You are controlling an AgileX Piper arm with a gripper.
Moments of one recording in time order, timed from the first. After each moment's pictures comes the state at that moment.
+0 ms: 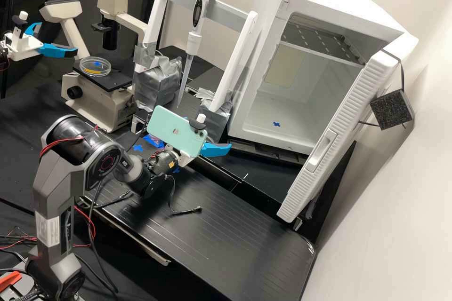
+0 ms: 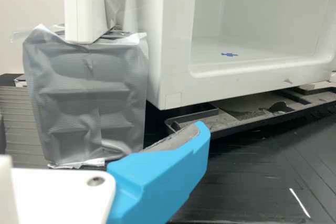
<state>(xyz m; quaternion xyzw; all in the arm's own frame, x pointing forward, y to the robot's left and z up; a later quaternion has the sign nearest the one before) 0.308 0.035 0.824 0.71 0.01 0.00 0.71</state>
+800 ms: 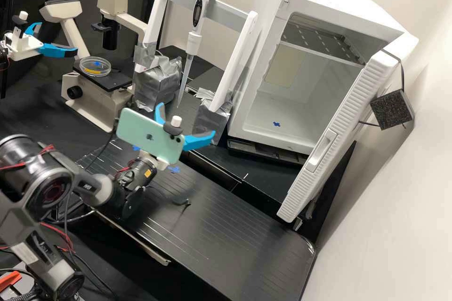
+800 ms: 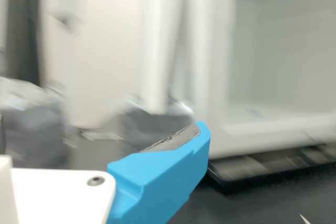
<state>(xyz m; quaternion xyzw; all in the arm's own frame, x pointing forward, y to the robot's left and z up) 0.212 0.071 0.834 0.71 0.11 0.13 0.68</state>
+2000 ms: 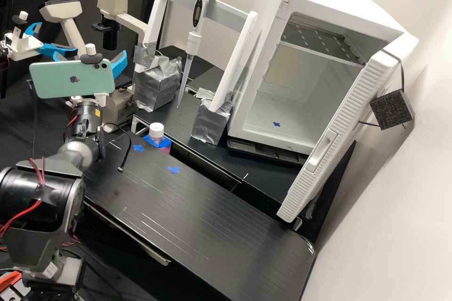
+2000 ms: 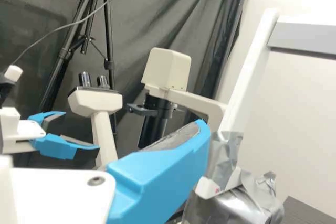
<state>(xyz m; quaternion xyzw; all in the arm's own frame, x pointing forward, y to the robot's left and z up) 0.204 0.217 0.790 0.61 0.38 0.16 0.68</state>
